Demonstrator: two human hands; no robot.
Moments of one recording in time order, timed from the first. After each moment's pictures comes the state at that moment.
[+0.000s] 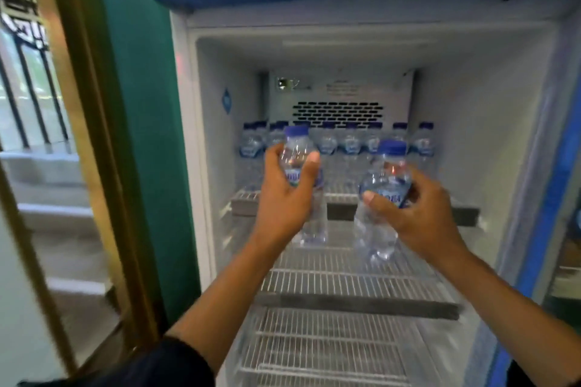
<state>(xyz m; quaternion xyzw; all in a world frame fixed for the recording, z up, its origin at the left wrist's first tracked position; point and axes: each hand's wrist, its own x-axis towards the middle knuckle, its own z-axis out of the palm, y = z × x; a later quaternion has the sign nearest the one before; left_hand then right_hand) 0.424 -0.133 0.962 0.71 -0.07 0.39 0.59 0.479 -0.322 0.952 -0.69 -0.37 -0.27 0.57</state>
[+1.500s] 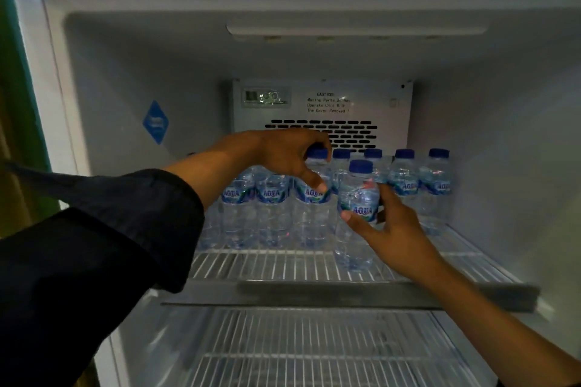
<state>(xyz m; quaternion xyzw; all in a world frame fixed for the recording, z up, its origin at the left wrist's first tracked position) 0.669 -0.064 1.082 0.97 -0.24 0.07 0.08 0.664 -0.284 0.944 -0.76 -0.34 -0.23 0.51</state>
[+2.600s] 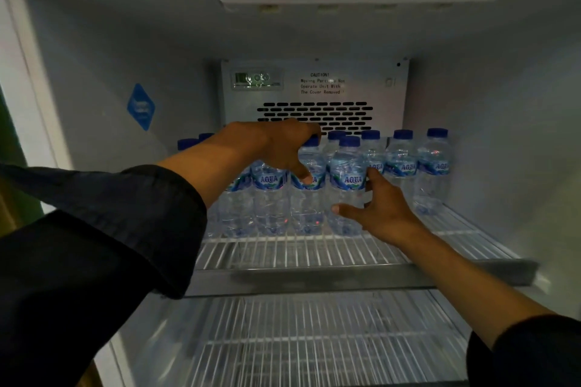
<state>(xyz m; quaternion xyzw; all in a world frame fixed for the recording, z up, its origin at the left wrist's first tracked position) 0.686 -0.060 1.069 0.98 -0.19 0.07 -0.02 0.710 -0.271 0.930 -0.81 -0.27 -0.16 0.50</state>
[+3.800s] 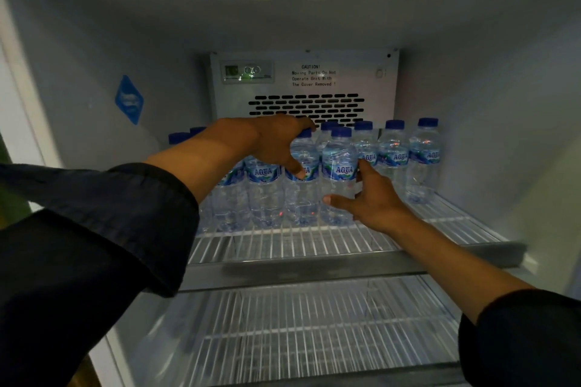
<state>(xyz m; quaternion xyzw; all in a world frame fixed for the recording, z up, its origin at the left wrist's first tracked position) 0.682 -0.059 1.064 0.98 -0.20 0.06 0.00 0.715 -0.267 0.928 -0.82 -0.26 -0.15 0.50</state>
